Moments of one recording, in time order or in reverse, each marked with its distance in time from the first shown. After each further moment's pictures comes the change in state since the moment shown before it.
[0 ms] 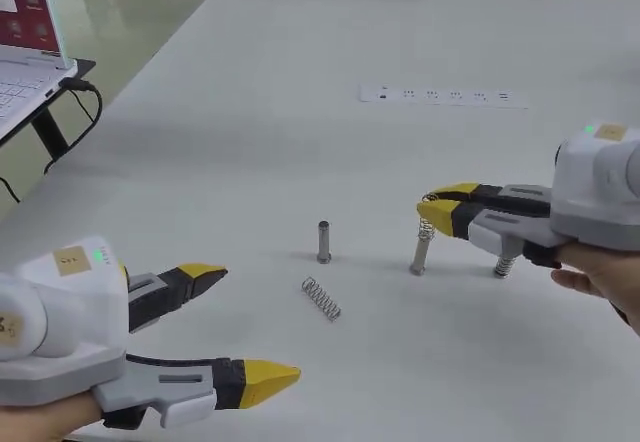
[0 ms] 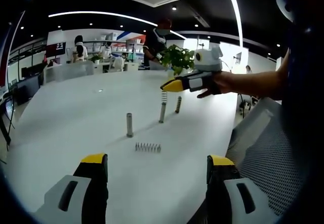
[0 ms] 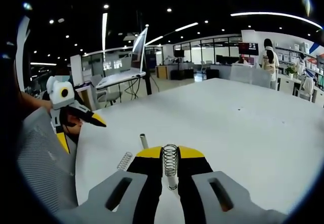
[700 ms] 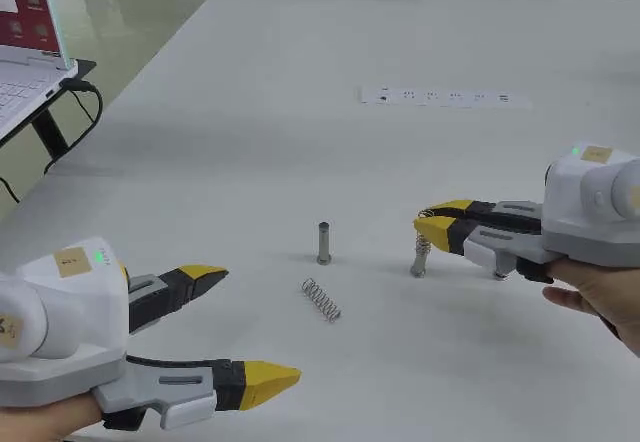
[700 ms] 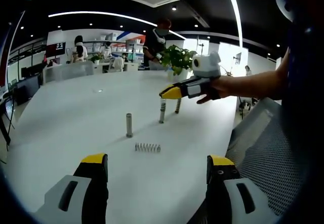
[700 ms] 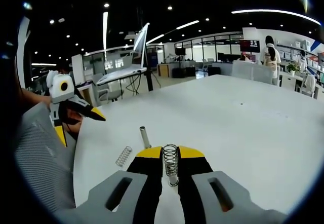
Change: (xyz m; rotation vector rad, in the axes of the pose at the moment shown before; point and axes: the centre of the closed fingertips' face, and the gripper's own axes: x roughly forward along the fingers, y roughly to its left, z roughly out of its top) left arm 0.000 0.000 0.000 -0.001 -0.003 -0.003; right arm 0.007 0.000 -0.018 0.019 0.012 0.017
